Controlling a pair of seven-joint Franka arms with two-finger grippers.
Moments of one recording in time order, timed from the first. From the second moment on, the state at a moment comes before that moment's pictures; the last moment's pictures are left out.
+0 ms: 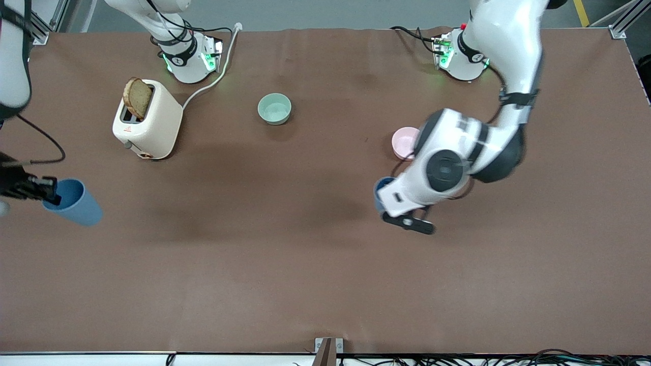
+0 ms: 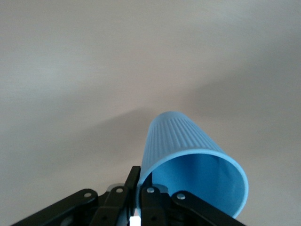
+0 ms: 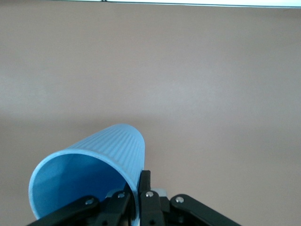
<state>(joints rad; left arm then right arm) -0.56 0.62 0.02 -1.37 -0.09 1.85 -0.19 -0.06 0.15 -0.06 -1.57 0.03 1.80 -0.15</state>
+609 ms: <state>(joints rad) -0.75 0.76 0.02 -1.37 -0.09 2.06 -0.24 0.03 -0.03 -0.05 -1.61 0.02 1.61 0.01</state>
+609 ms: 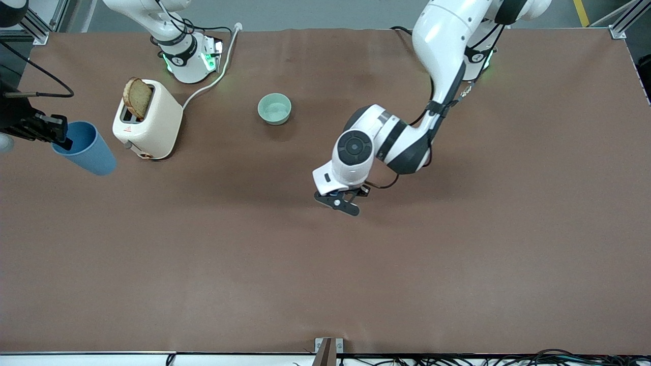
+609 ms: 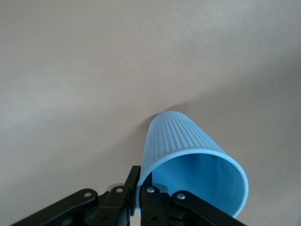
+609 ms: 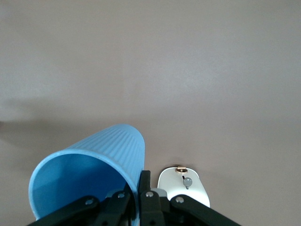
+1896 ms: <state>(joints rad) -0.69 0.59 -0.01 -1.31 -0.09 1.90 -0.24 0.04 -0.02 -0.05 -1.55 0.02 1.44 0.01</state>
